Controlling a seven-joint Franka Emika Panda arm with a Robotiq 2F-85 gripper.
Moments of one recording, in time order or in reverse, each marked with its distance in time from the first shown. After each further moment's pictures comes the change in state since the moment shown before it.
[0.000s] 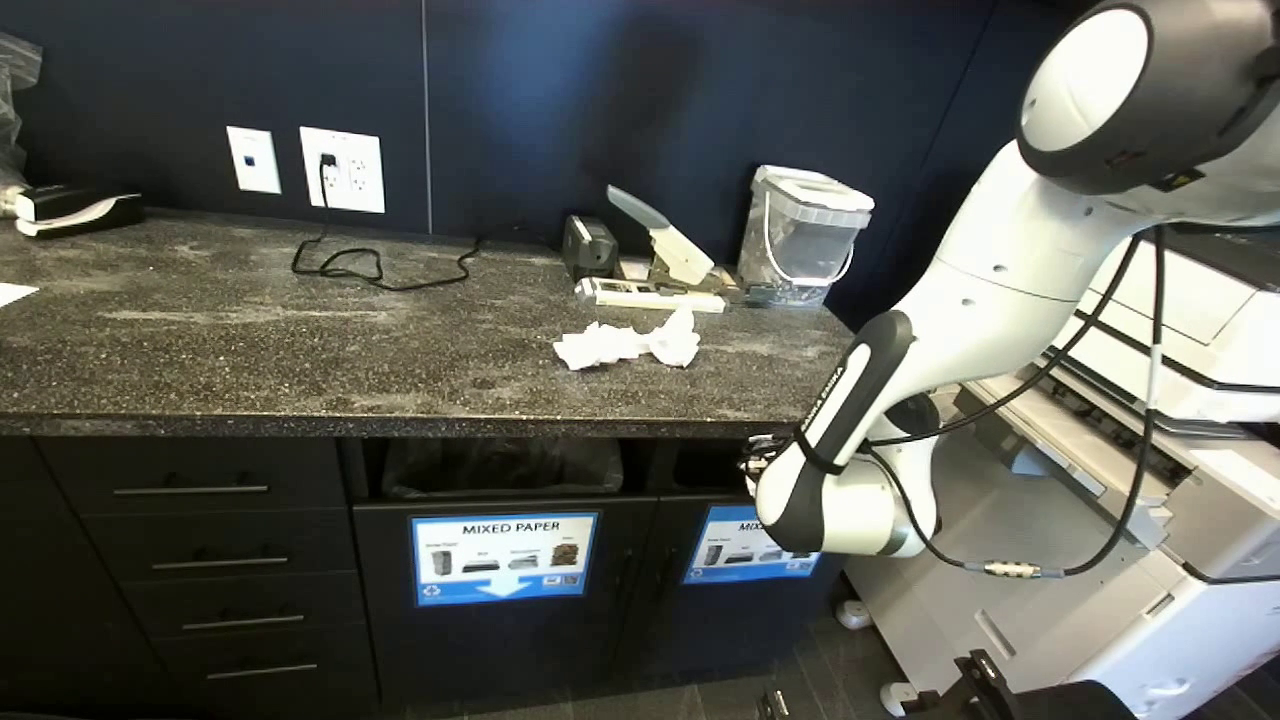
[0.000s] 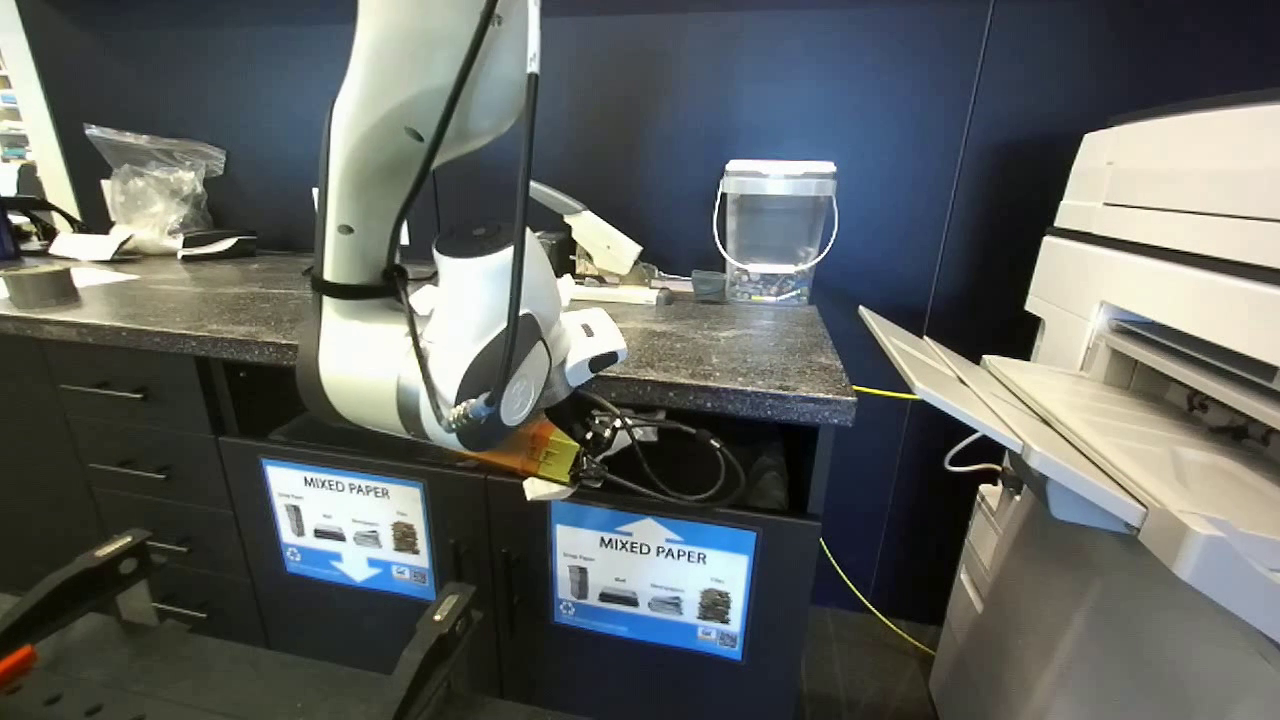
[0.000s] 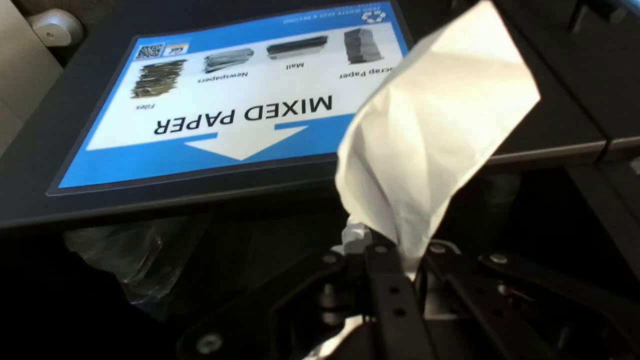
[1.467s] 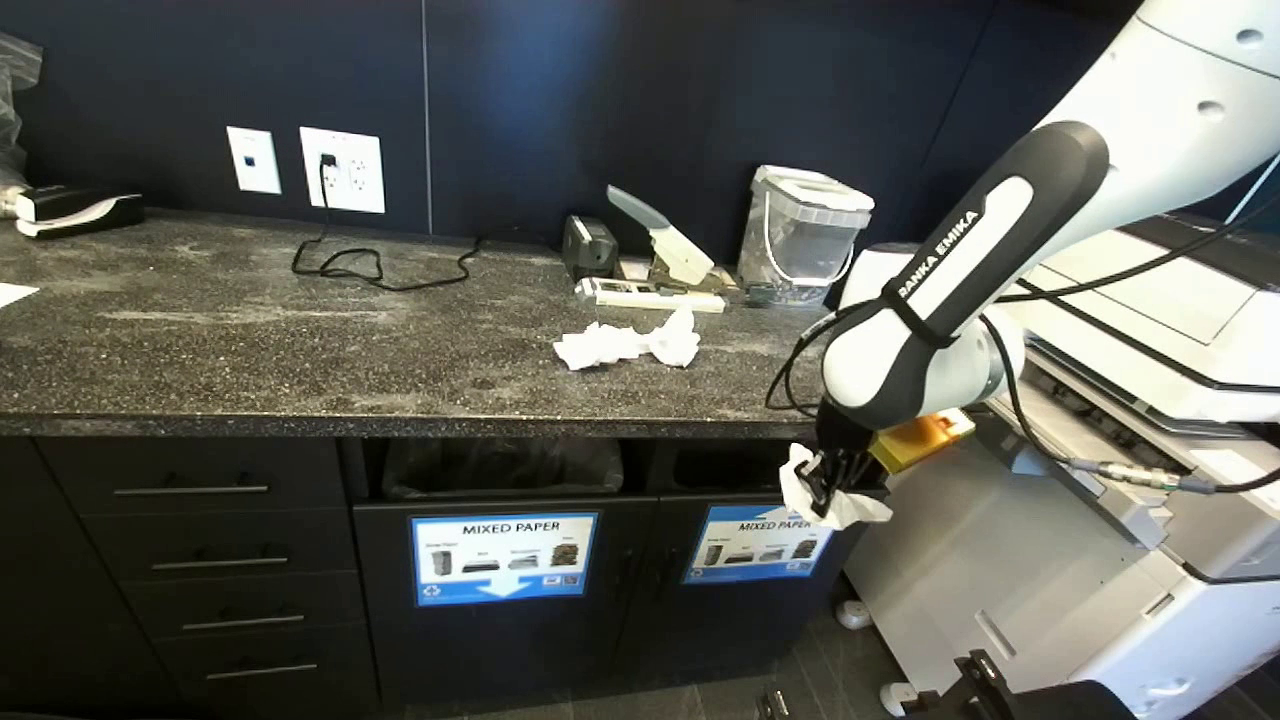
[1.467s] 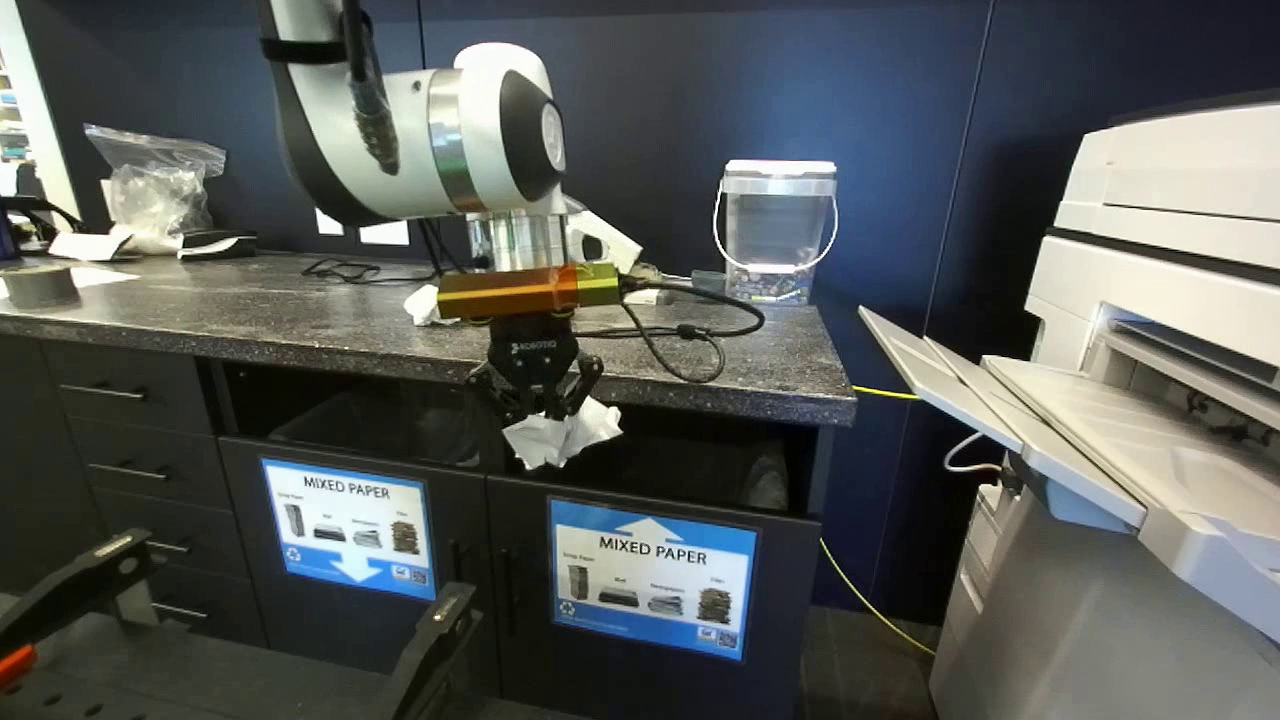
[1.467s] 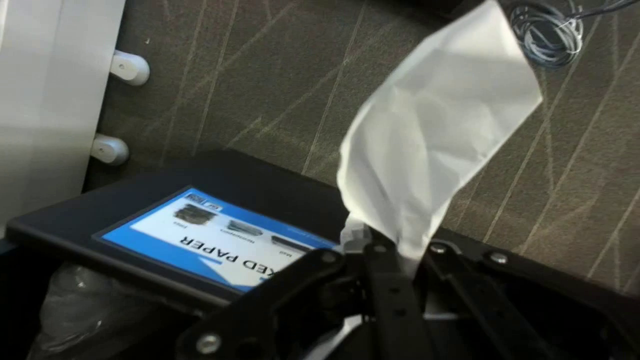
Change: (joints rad) arm 0.077 -0.519 -0.097 -0.168 -0.322 -0.989 -0.205
